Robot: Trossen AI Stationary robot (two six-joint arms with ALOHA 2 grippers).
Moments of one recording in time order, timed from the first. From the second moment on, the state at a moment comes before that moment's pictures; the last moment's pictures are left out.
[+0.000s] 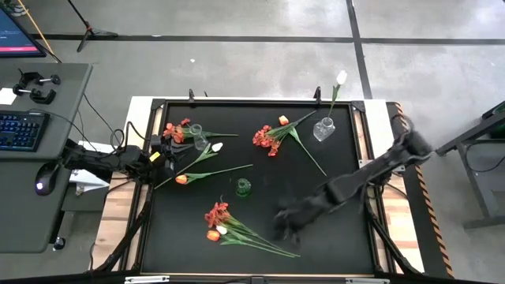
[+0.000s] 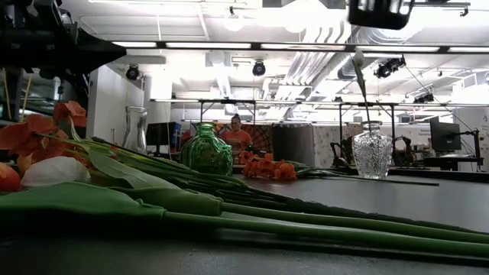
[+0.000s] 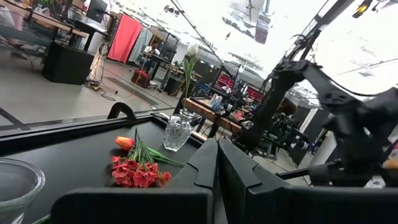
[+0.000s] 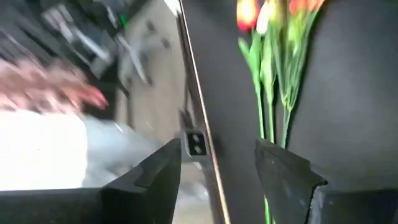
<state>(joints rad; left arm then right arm) -0.16 0.01 0.01 0.18 -0.51 -0.36 0.51 1.64 1.23 -0.31 -0.07 0.92</state>
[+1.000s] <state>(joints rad) -0.16 0.01 0.01 0.18 -0.51 -0.36 0.53 2.16 1.62 -0.49 0.07 0.60</state>
